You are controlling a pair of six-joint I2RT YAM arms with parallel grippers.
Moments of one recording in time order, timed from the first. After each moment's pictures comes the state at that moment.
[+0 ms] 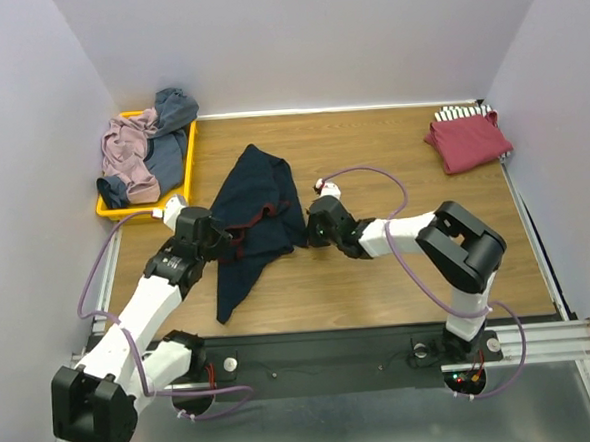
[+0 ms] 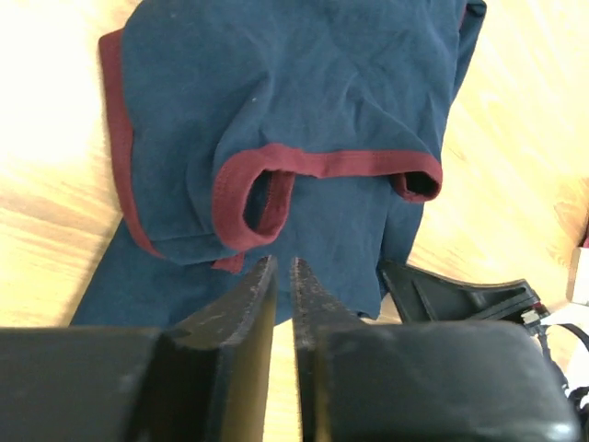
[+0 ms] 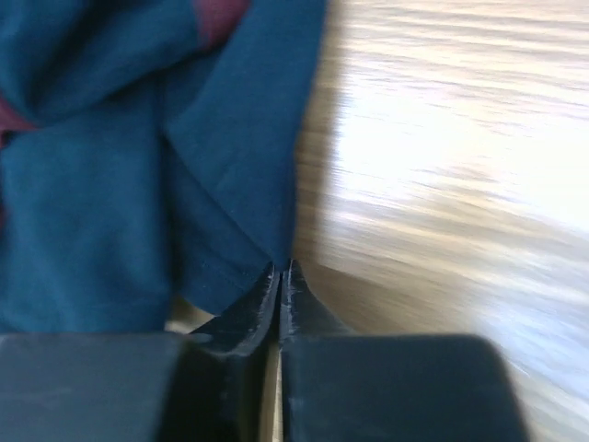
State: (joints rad) left arm -0.35 0.91 0.62 -0.40 -0.23 -0.99; right arm 0.80 1.85 0.93 0.27 0.16 0.66
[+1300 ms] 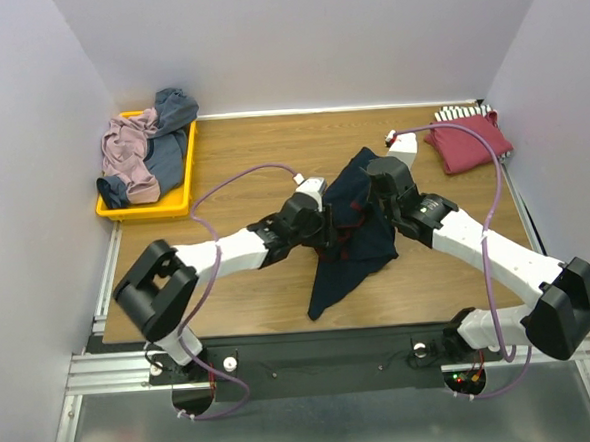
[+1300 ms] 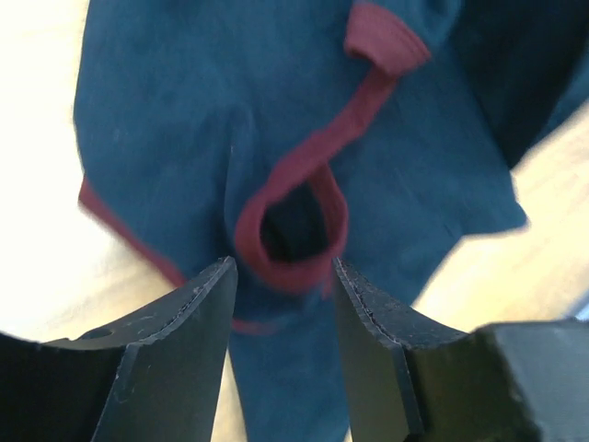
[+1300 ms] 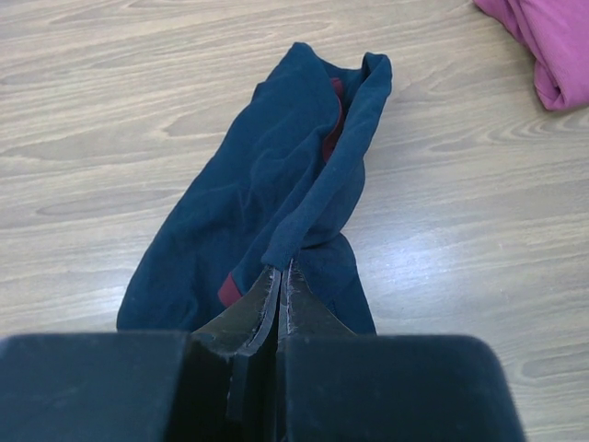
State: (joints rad) left arm -0.86 1.58 0.90 0.07 -0.05 -0.57; right arm 0.66 1.27 1.02 -0.29 0.68 0.46
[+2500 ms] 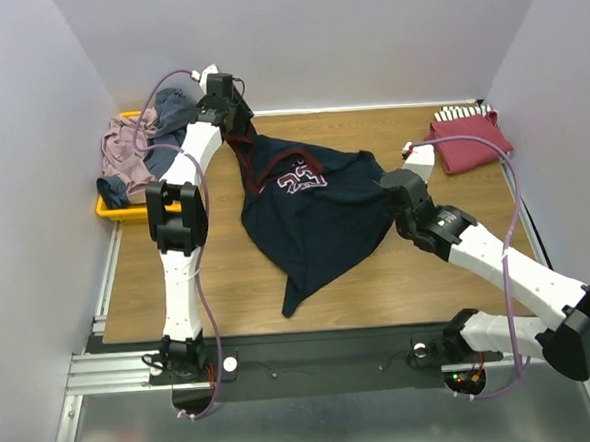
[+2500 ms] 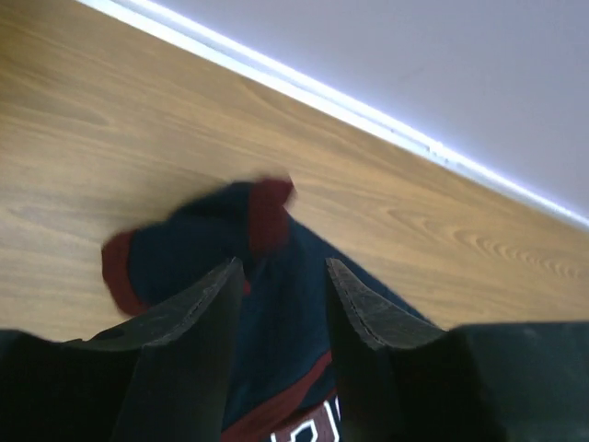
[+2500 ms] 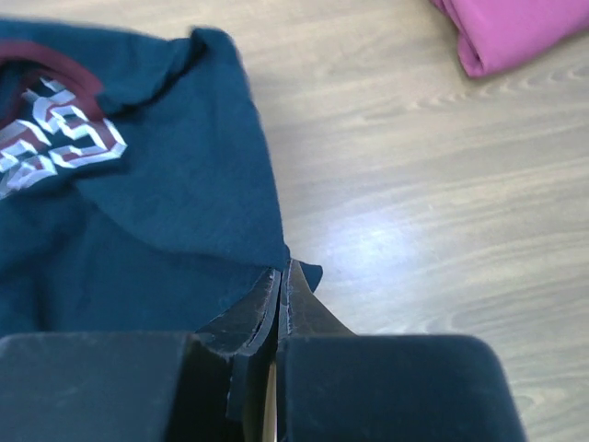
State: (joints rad) left arm -0.22 2.31 2.18 -0.42 -0.11 -0.63; right arm 0.65 1.12 0.94 -0.41 0.75 0.47
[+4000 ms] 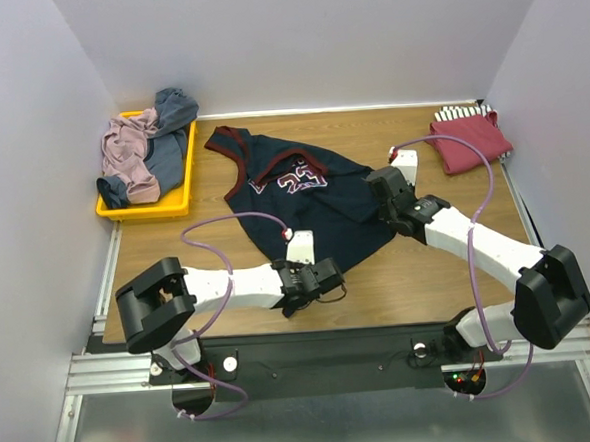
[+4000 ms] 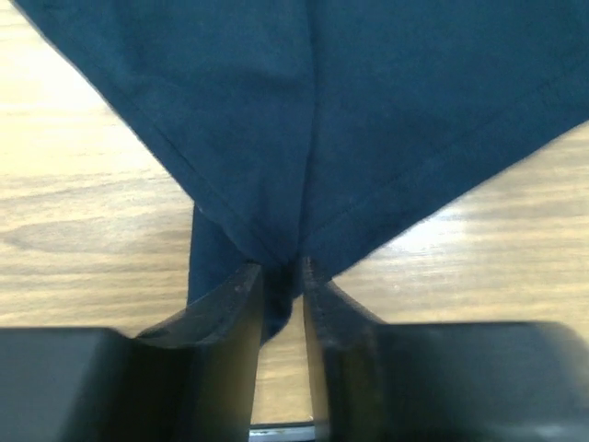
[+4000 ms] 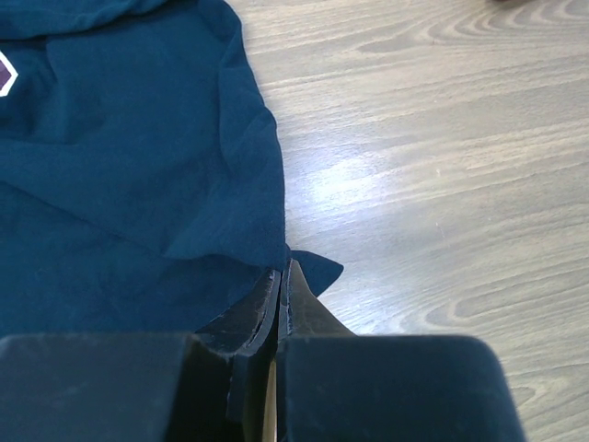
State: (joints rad) left arm -1.23 1.56 0.88 -0.55 -0.57 -1.10; right arm 0.57 1.34 0.94 -0.41 0.67 0.48
